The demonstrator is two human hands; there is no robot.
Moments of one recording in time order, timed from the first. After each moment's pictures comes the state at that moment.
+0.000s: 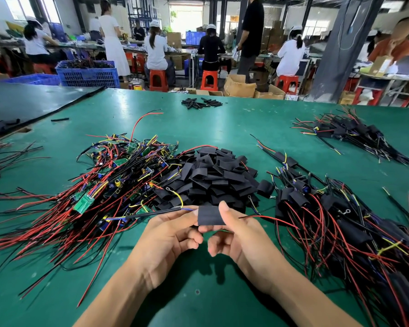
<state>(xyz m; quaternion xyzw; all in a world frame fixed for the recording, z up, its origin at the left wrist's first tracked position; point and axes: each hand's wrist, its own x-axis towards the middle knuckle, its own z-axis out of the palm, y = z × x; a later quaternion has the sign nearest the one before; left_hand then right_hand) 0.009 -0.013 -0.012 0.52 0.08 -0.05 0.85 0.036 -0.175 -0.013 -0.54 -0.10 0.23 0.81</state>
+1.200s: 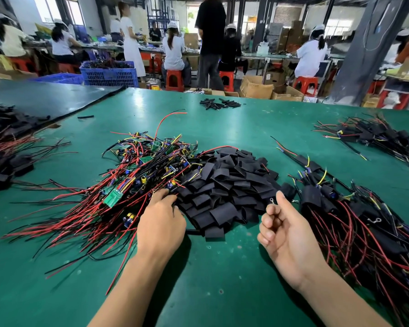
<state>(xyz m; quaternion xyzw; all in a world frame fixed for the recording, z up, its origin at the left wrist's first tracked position) 0.026 0.029 -0.025 0.91 0.21 0.18 0.31 0.050 -0.189 -0.005 -0.45 0.08 0.15 0.88</state>
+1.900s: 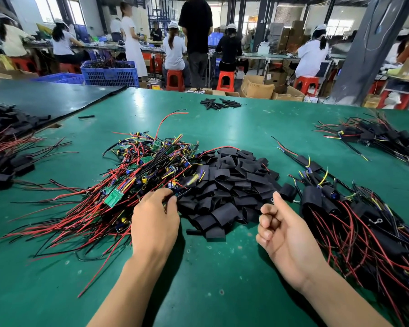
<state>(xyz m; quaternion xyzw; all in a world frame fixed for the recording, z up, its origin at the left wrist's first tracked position) 0.022 0.031 -0.024 0.86 0.23 0.30 0.33 0.055 -0.189 -0.012 -0.48 0.07 0.15 0.86</state>
